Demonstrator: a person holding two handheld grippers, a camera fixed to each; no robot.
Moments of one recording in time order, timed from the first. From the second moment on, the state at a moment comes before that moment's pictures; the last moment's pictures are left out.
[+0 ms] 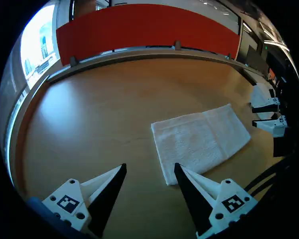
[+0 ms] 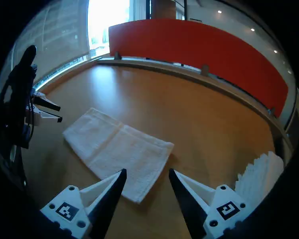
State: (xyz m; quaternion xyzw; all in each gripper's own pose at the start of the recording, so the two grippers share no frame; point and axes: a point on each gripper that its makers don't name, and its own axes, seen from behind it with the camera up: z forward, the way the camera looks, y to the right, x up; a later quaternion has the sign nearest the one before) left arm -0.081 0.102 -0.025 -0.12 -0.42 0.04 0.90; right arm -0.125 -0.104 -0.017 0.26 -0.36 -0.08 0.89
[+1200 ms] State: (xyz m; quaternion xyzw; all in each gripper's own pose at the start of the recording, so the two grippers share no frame) left arm -0.066 0.058 -0.101 -0.04 -0.42 0.02 0.91; right arm -0.168 -0.086 -0.053 0.32 -0.39 -0.14 0.85
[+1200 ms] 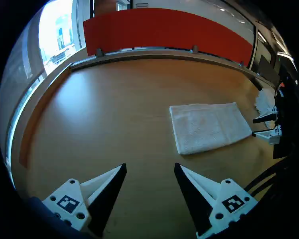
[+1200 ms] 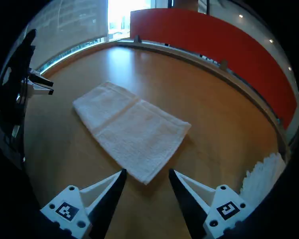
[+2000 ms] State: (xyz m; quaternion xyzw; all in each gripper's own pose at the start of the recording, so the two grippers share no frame) left arm -0.066 0.040 -0.122 -0.03 -0.42 0.01 0.91; right arm -0.186 -0.078 -0.060 0.34 -0.42 -0.17 0.82
